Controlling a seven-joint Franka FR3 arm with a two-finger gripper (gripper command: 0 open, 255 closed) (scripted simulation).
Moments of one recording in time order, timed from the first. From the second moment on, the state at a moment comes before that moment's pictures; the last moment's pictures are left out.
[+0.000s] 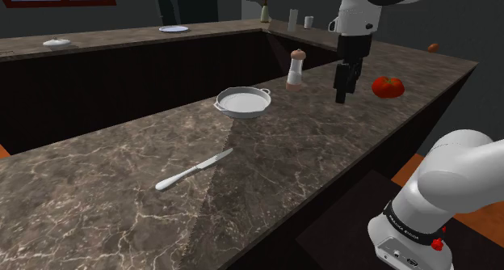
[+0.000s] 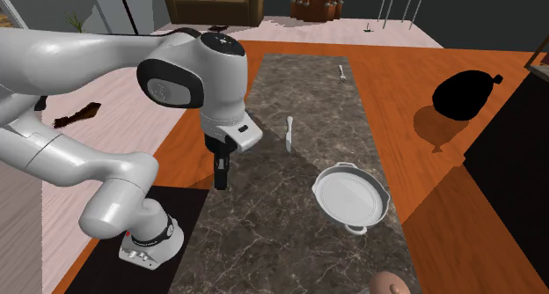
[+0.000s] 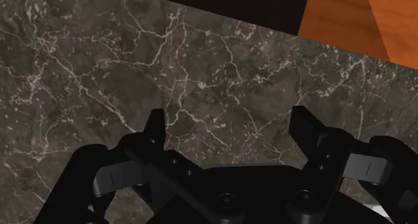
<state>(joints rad) 0.02 -0.74 0.05 -2.39 0.05 1.48 -0.16</state>
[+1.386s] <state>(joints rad) 0.24 -0.18 0.18 -2.12 0.05 1.86 -0.55</state>
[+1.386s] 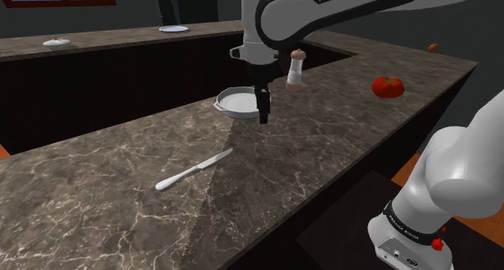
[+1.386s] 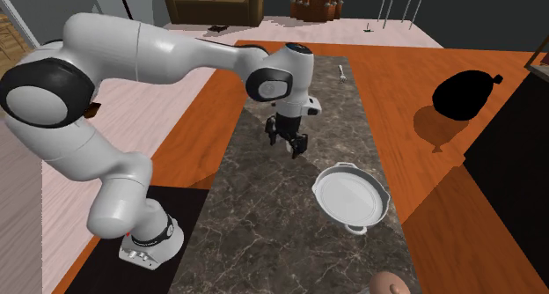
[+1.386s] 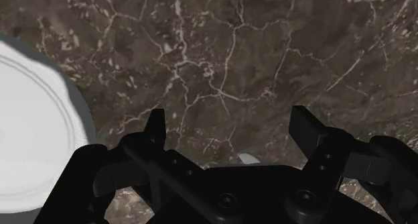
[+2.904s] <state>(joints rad) 0.42 0.22 0.35 -1.87 -0.07 2.07 -0.80</state>
